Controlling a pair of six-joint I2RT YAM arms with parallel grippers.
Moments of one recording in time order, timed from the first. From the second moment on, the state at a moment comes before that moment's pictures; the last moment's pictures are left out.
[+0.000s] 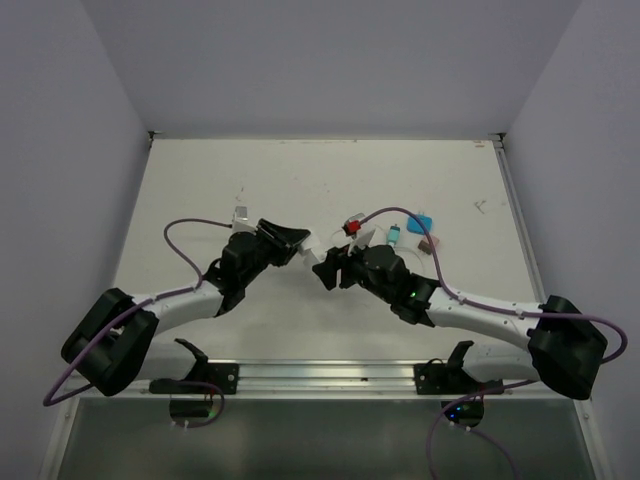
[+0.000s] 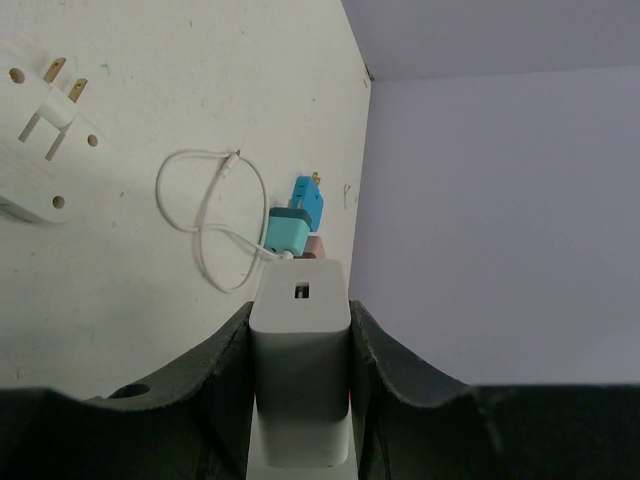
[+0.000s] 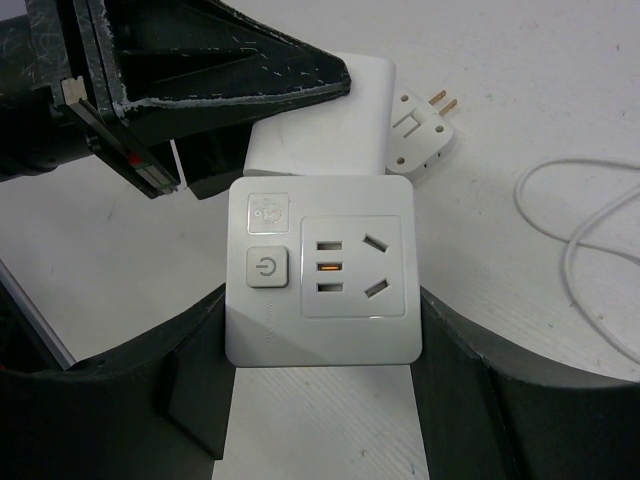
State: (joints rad) left arm -0.57 1.29 0.42 0.60 -0.05 -1.38; right arm 0.95 1.22 0.59 0.29 0.15 0.40
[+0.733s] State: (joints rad) left arm -0.61 1.32 0.48 0.61 -0.09 -1.31; right arm 0.96 1.17 0.57 0.28 0.23 0.43
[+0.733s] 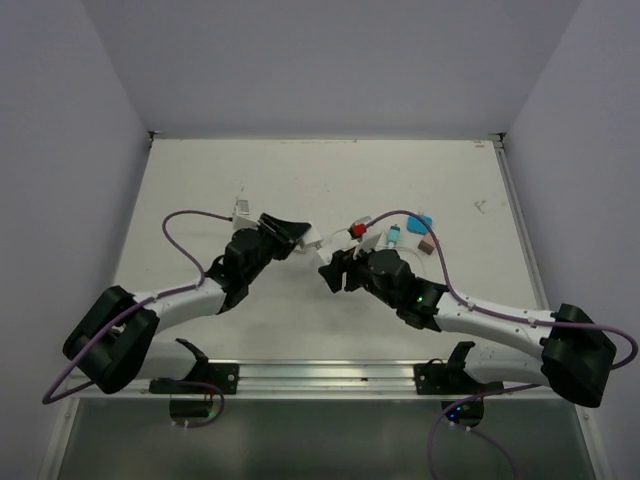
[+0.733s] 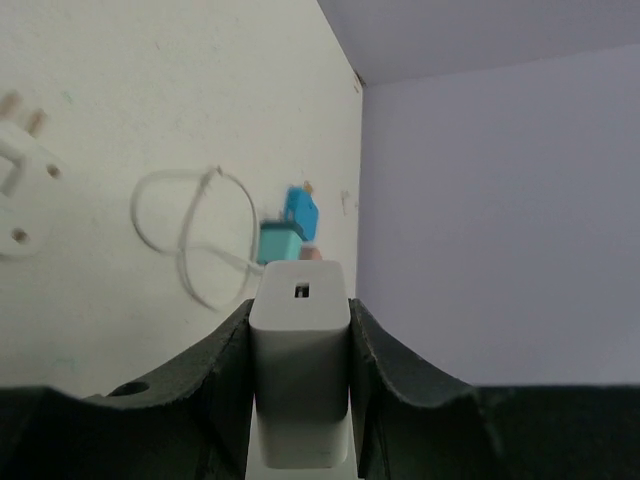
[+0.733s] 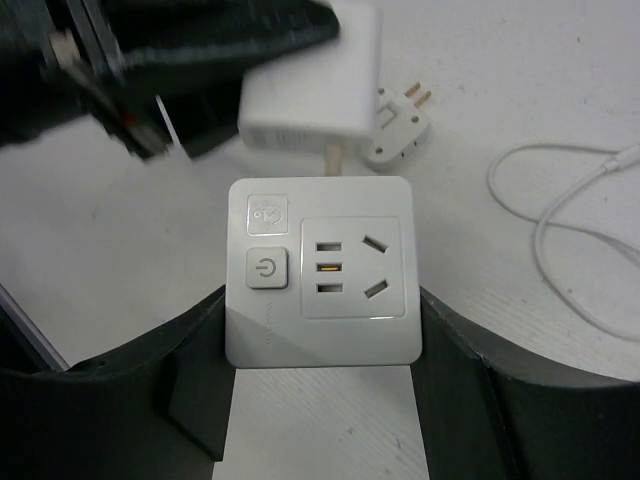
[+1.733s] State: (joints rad) left arm -0.20 1.54 0.47 0.64 0.06 -1.01; right arm 0.98 1.07 0.54 -0.12 0.26 0.30
